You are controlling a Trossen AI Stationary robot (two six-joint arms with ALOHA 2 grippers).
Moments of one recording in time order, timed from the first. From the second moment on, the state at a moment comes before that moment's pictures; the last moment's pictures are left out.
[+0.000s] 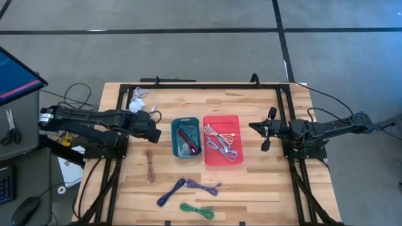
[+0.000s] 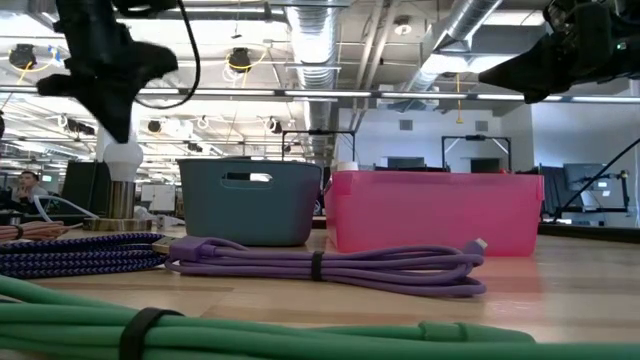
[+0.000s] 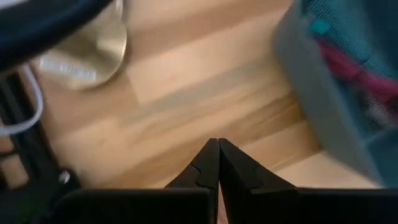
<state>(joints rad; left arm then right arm) -0.06 0.88 0.82 -1.12 -0.29 -1.15 0.18 0.38 0.17 0.15 0.47 -0.11</state>
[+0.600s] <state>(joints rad) -0.04 1.00 0.82 -1.11 -0.12 -1.17 0.18 0.38 0.17 0.14 0.47 -0.11</state>
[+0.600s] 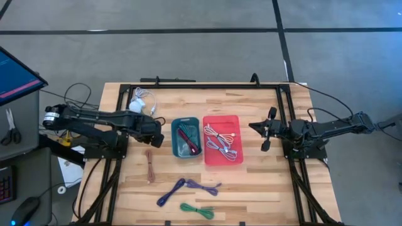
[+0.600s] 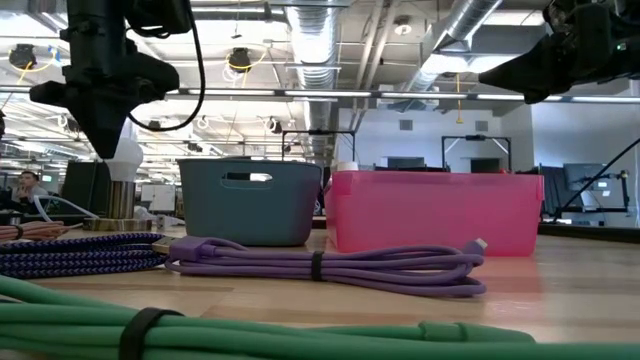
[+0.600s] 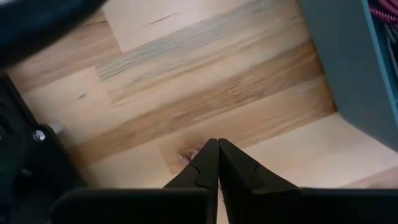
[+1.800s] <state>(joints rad) -0.14 1.26 0.67 -1.05 0.18 -1.27 0.18 0.38 0.17 0.09 0.47 -0.11</state>
